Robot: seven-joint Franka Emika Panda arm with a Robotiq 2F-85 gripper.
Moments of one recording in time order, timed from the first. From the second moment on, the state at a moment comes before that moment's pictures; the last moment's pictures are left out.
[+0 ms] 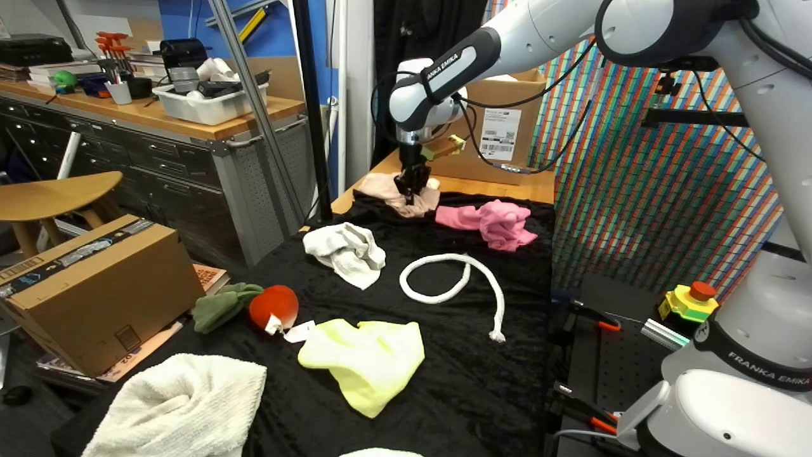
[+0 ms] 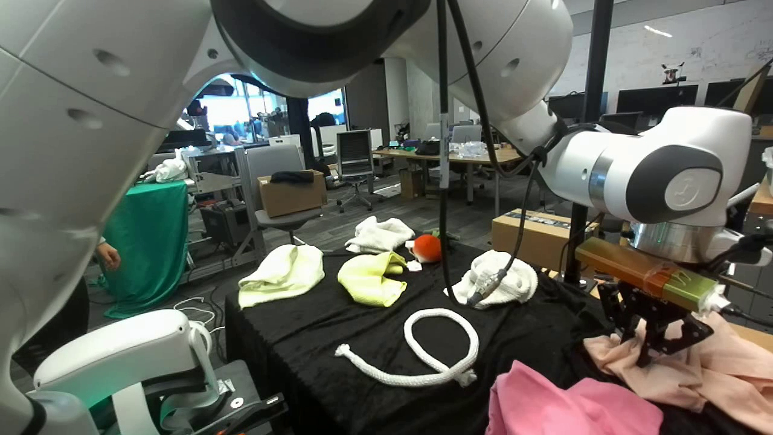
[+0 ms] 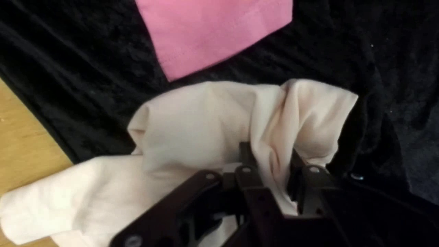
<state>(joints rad) -0.24 0.74 -0.04 -1.47 0.06 2.15 -0.18</state>
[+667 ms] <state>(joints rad) -0.29 0.68 -0.01 -1.51 0.09 2.14 -0.34</state>
